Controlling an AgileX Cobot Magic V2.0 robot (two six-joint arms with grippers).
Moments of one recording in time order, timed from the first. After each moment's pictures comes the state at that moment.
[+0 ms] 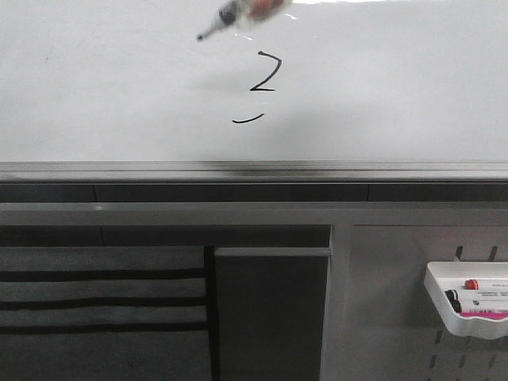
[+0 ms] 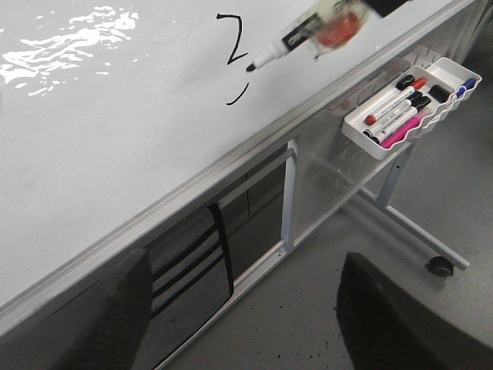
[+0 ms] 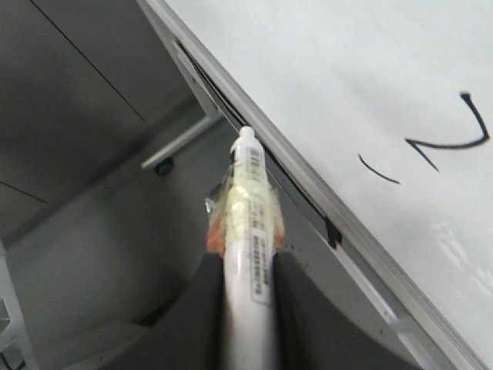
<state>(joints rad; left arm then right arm) -0.26 0.76 -0.76 -0.63 0.76 0.77 0.36 1.42 -1.36 0.68 0.96 -0.76</state>
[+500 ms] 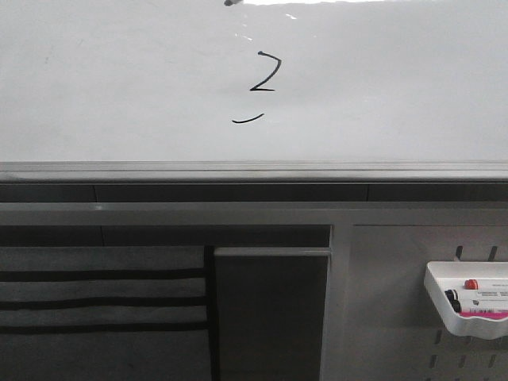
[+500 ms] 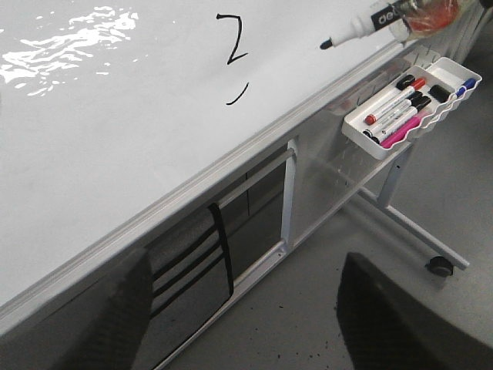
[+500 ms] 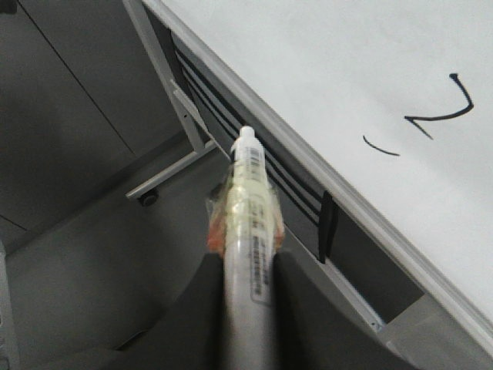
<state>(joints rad) -0.26 0.76 -0.76 -0.63 0.76 0.77 0.36 1.18 -1.12 0.70 0.87 -0.81</state>
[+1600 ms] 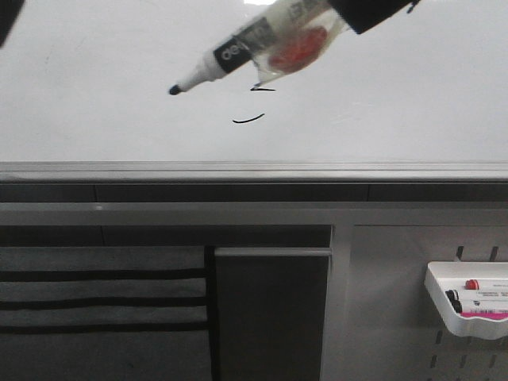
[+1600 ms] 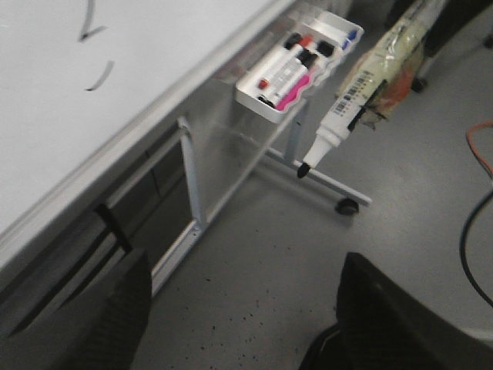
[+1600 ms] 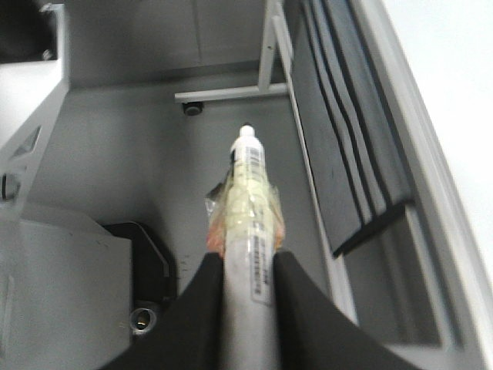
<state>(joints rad) -0.34 0.93 -0.77 -0.83 0.88 1.05 0.45 1.18 -1.07 0.72 1.01 -1.30</state>
